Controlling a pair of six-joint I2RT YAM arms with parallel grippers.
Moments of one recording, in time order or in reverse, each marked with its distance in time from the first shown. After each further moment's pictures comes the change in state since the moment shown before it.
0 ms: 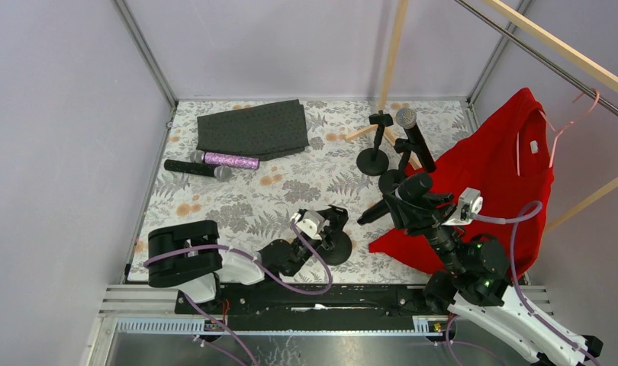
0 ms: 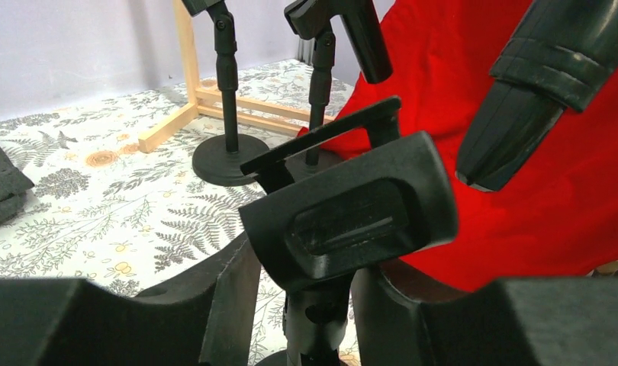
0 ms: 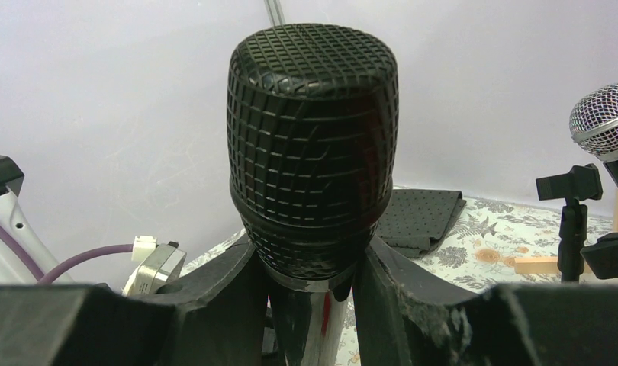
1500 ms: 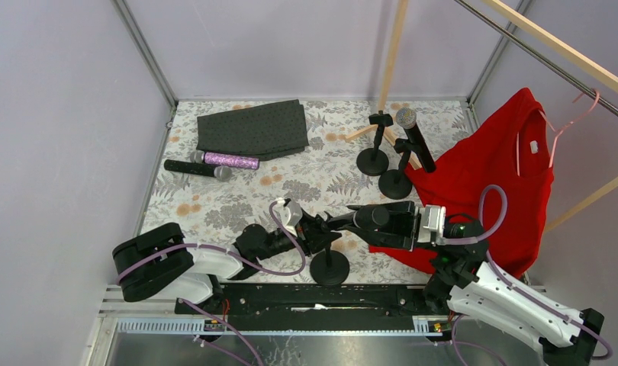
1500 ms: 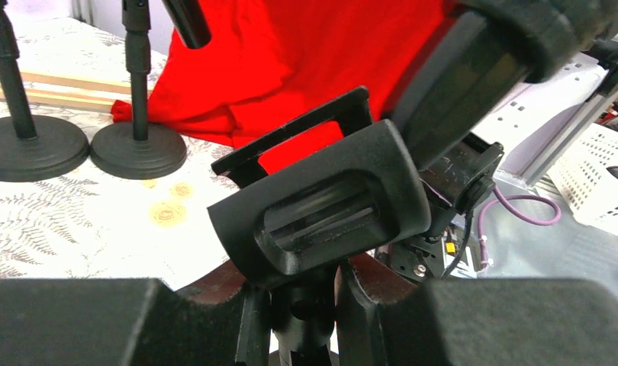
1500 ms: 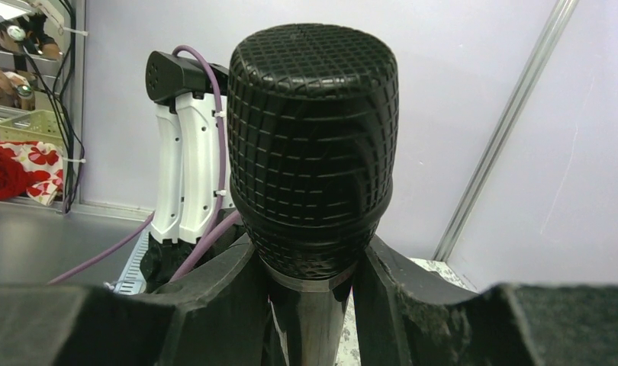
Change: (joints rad) left arm 0.259 -0.213 -0.141 -0.090 0.768 -0.336; right arm 0.000 0.340 0.057 0.420 -0.724 -0.203
